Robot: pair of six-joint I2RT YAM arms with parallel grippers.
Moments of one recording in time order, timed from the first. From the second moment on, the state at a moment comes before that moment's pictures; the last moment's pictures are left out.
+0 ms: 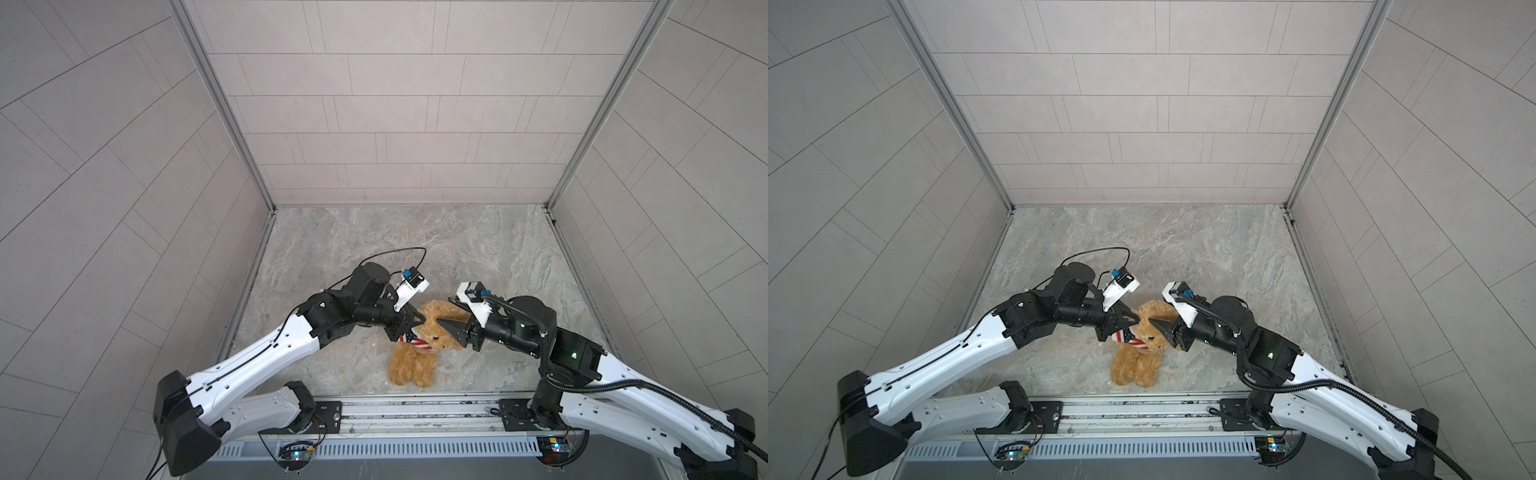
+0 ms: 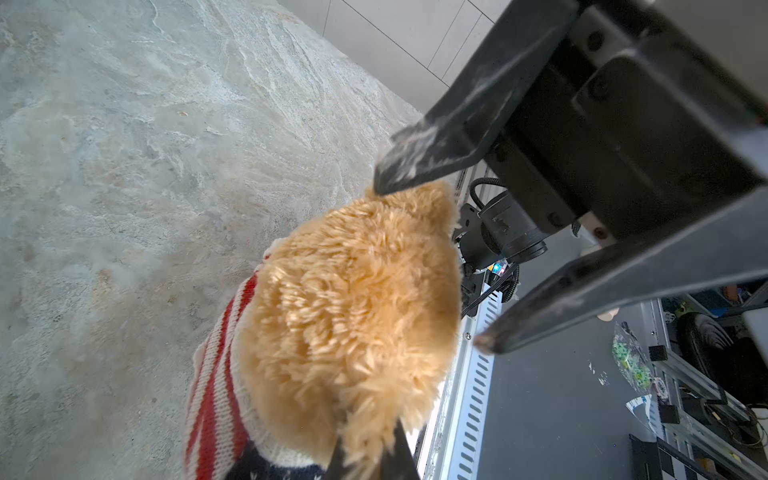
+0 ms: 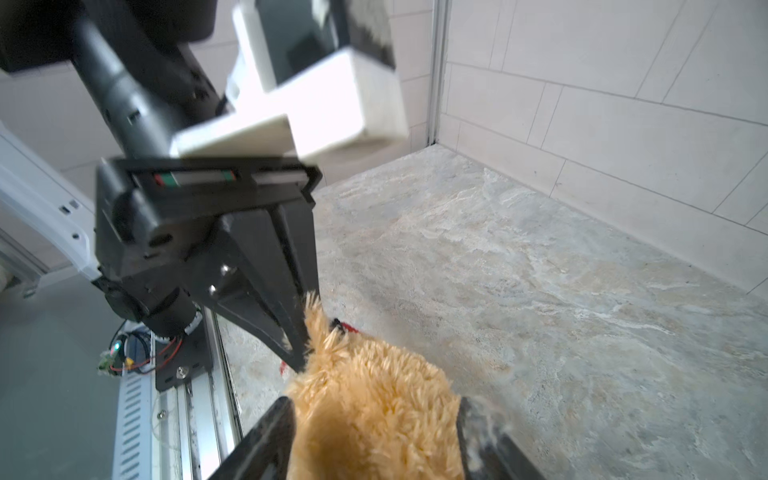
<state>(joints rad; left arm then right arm) -0.85 1.10 0.98 -0.53 0.48 -0.13 0.90 0.71 0.68 -0.25 -0.09 0.03</state>
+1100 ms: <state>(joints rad) -0.61 0.86 0.65 -0.31 0.40 -0.43 0.90 0.79 0.63 -0.28 -0.06 -0.04</state>
